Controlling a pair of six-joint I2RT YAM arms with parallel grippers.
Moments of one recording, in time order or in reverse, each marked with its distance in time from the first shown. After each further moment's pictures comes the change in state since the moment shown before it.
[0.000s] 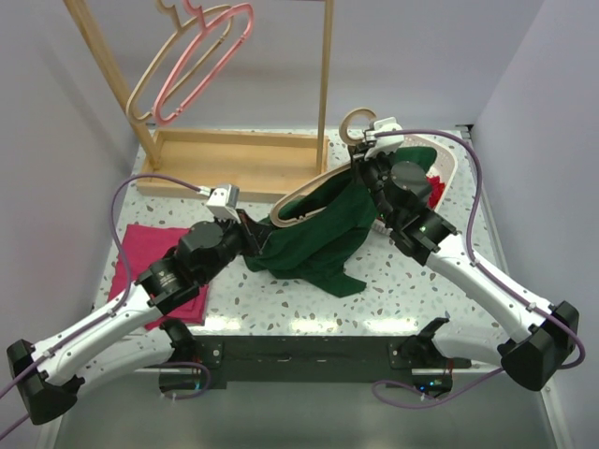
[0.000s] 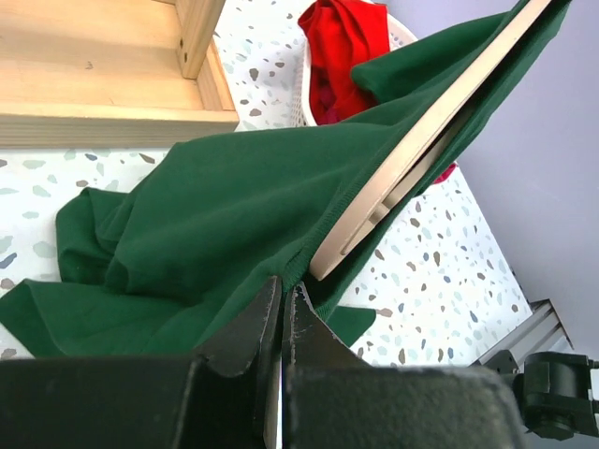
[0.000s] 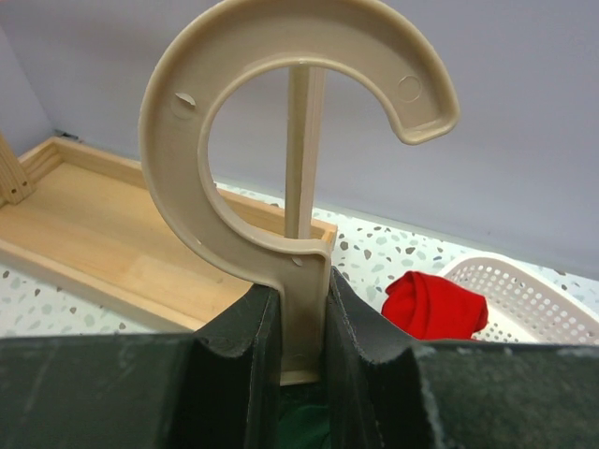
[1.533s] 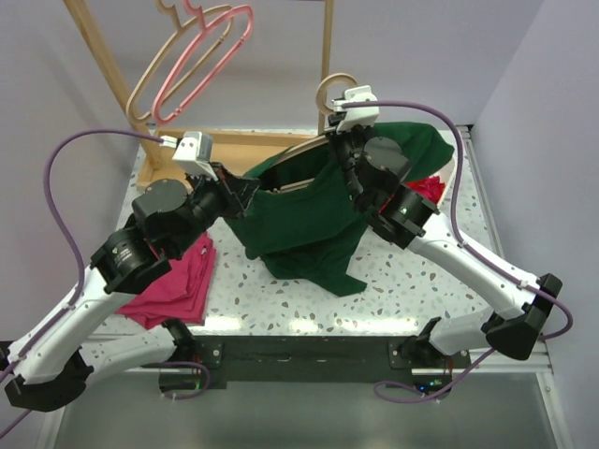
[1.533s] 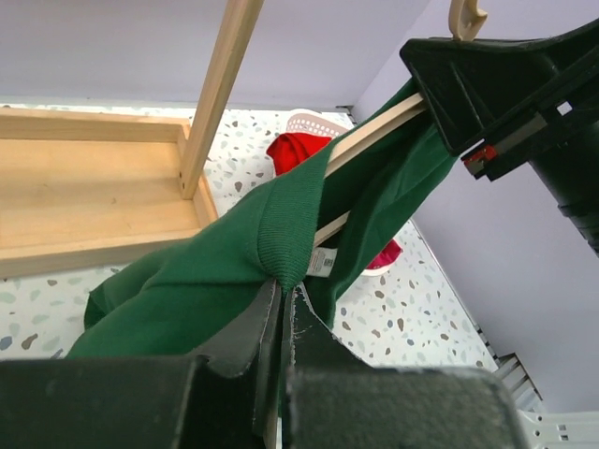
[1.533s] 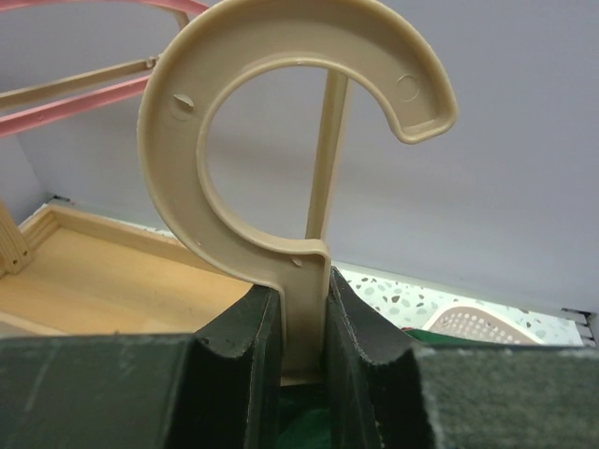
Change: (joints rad) left arm 0.005 0.129 0.572 -0.301 -0.054 0.117; right arm 0.204 0.193 0.393 -0.088 0.287 -0.127
